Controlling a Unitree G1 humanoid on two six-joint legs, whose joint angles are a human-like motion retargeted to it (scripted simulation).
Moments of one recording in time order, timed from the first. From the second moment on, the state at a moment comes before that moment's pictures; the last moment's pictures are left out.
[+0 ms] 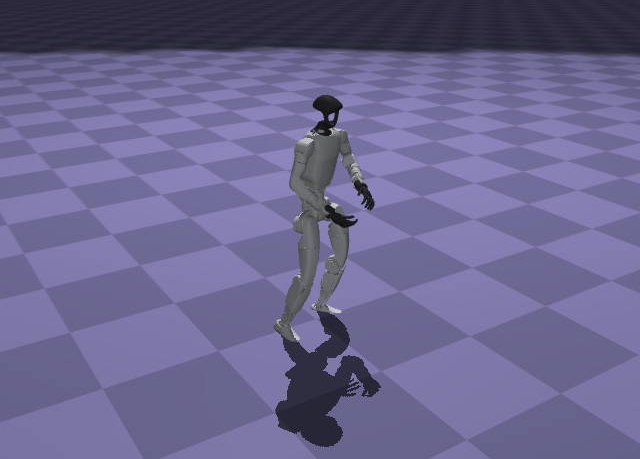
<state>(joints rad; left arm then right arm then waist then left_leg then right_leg) -0.17 0.58 -0.75 0.04 0.36 -0.09 0.22 -0.10 -0.33 0.73 0.43 0.91 0.00 0.07 -0.03 0.03 0.20 -0.07 0.14 0.26 0.43 -0.43 -0.03 -0.07 -0.23 -0.25 0.53 -0.35 0.05</state>
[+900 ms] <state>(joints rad) -0.56 0.48 -0.83 -0.18 0.76 0.03 0.55 0.02 -0.13 0.44 0.45 1.32 -0.17 -0.06 0.02 0.09 0.17 -0.01 0.04 0.04 0.20 -0.30 -0.07 0.06 -0.27 -0.42 0.52 -0.23 -0.06</state>
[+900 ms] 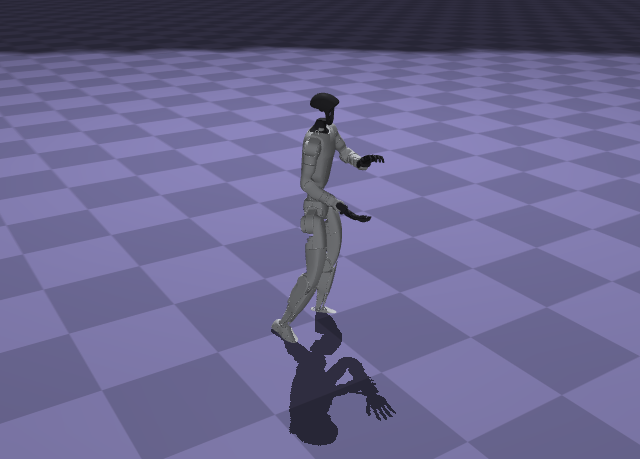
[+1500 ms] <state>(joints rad) -0.66 0.30 -0.90 -0.13 0.88 0.10 0.63 0.08 -0.13 0.28 0.46 1.35 -0.31 -0.14 -0.01 0.22 0.18 0.00 0.00 -0.16 0.05 -0.20 -0.14 0.14 -0.27 -0.56 0.56 -0.03 -0.18</state>
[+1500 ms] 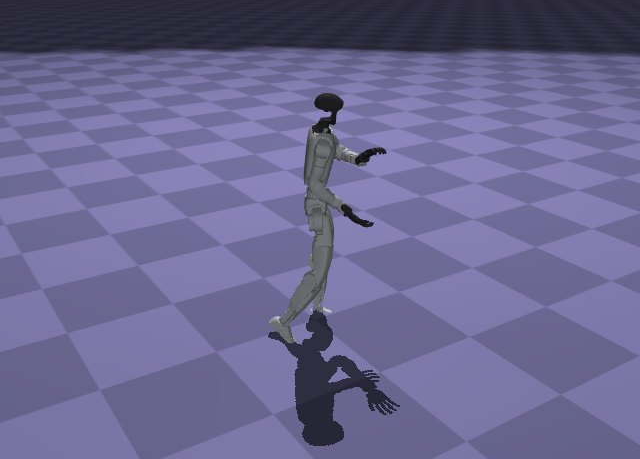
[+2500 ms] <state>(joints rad) -0.63 0.20 -0.90 0.26 0.77 0.03 0.50 -0.40 -0.08 0.27 1.00 1.13 -0.23 -0.10 -0.10 0.18 0.26 0.01 -0.15 -0.45 -0.07 -0.05 -0.26 0.10 -0.23 -0.43 0.84 0.52 -0.06</state>
